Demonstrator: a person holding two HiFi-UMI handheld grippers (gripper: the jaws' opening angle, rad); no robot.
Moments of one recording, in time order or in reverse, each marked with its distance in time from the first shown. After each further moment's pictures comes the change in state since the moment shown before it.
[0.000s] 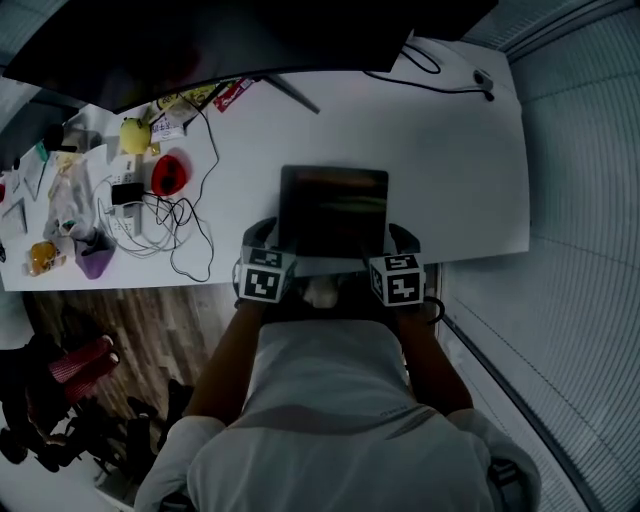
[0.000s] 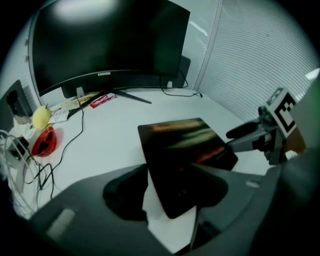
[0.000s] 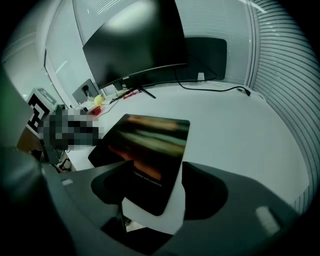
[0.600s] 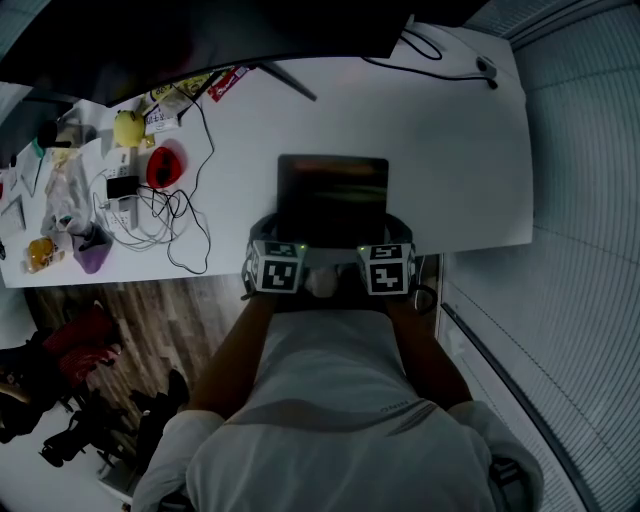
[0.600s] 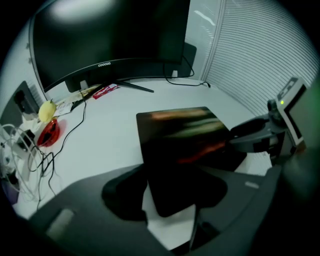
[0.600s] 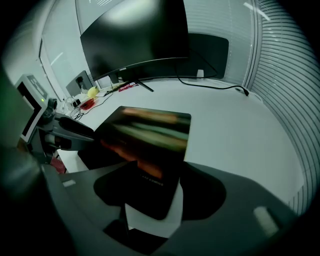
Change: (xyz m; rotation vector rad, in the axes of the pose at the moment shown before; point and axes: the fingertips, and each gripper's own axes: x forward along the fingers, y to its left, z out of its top) left arm 0.022 -0.009 -0.024 -0.057 0.096 0.092; right arm 0.019 -0.001 -0.010 -0.012 0.038 -0.076
